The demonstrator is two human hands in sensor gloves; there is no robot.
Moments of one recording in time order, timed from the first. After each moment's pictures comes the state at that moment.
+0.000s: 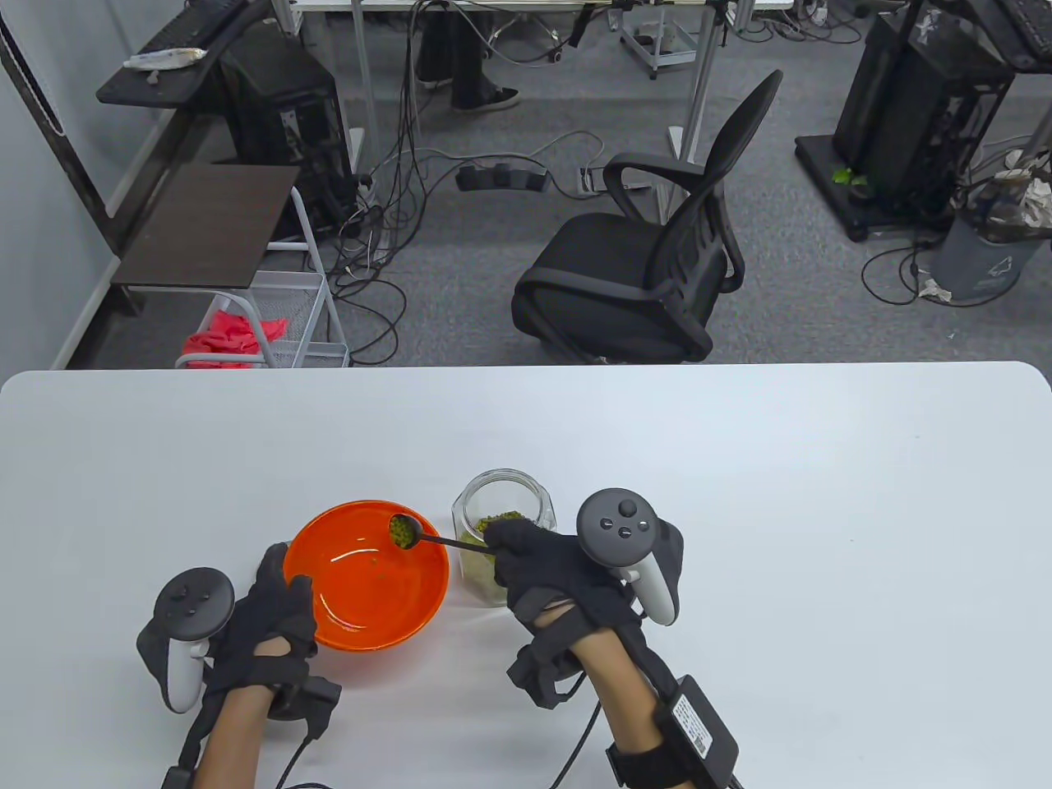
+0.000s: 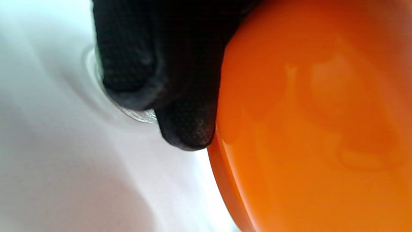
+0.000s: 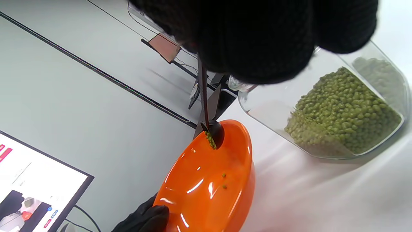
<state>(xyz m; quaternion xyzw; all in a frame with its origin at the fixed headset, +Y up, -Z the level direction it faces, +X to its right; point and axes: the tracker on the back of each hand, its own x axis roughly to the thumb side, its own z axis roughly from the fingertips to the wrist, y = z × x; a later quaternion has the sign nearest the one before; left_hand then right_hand) -0.329 -0.720 -0.313 -0.02 0.09 0.48 0.87 0.035 -0.635 -0.330 0.09 0.07 0.86 0.51</state>
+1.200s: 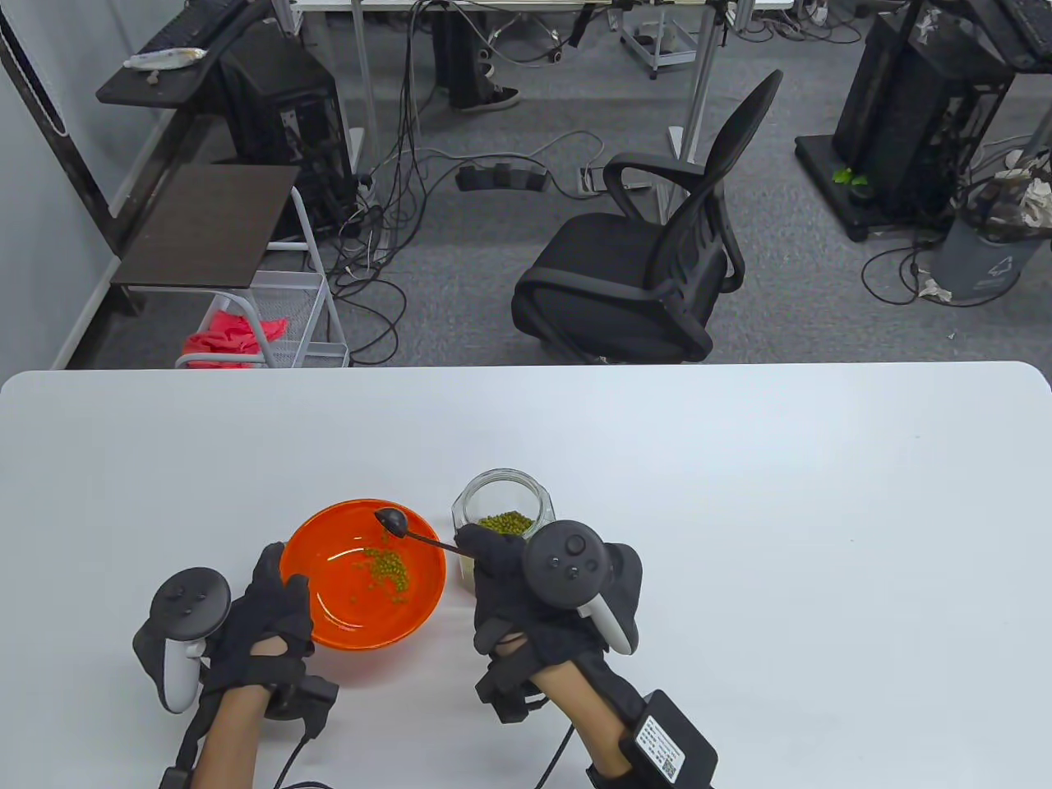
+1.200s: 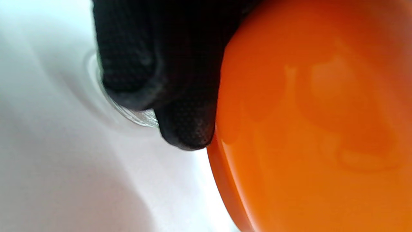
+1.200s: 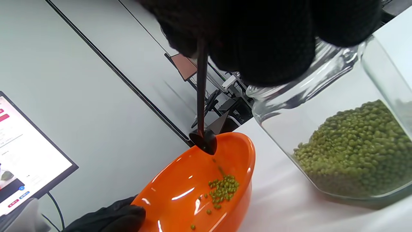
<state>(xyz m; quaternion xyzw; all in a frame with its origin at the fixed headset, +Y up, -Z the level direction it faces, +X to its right) -0.333 -0.720 -0.313 -0.01 0.09 0.48 0.87 0.000 -0.624 -0.306 0.12 -0.03 0.90 0.41</state>
